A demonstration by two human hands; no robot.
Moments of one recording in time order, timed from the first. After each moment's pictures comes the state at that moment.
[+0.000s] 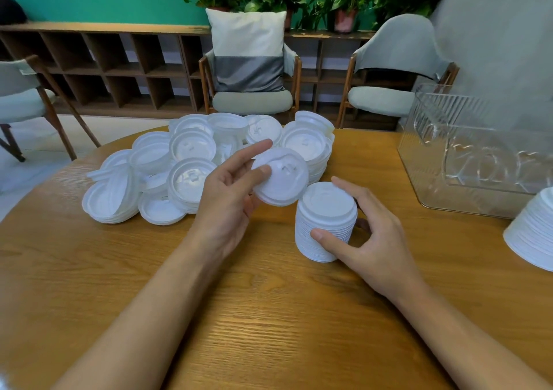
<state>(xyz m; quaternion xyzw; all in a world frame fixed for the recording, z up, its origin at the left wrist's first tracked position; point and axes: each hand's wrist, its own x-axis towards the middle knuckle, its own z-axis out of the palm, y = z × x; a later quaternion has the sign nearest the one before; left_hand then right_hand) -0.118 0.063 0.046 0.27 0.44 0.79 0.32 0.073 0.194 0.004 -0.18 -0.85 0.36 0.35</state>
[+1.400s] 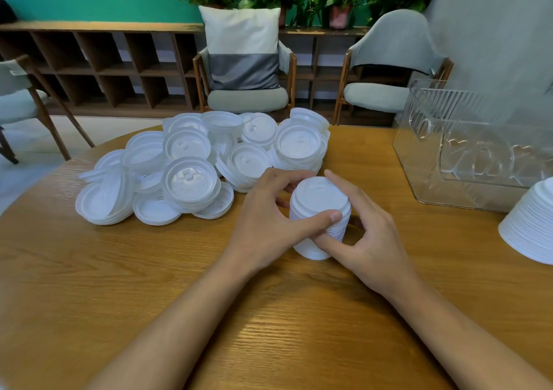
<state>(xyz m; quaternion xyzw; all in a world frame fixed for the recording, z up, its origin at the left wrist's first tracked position) -0.081 0.076 0.028 0.49 0.67 0.55 0.10 0.069 0.193 0.001 -0.14 -0.85 0.35 0.37</state>
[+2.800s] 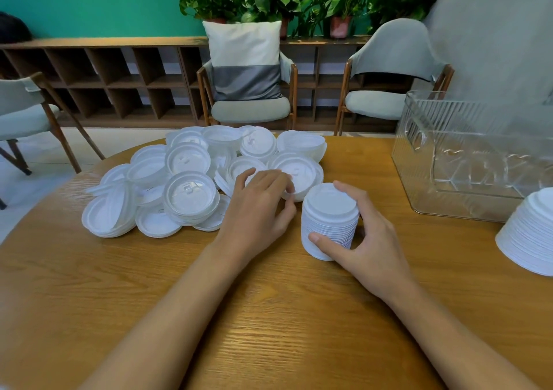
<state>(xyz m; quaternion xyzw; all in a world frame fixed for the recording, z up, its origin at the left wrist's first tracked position) -0.125 0.104 0.013 0.59 0.72 0.32 -0.19 0.075 0.208 0.001 -0.22 -0.84 0.36 0.35</state>
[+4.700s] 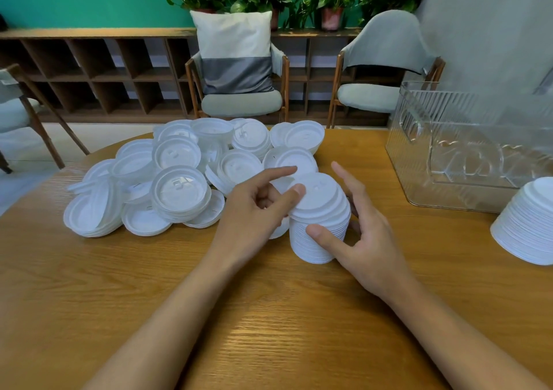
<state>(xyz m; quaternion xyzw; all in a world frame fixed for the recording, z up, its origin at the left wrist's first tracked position) -0.093 0.084 0.037 0.42 0.65 0.60 0.19 0.075 0.197 0.008 -0.17 -0.83 0.41 0.35</state>
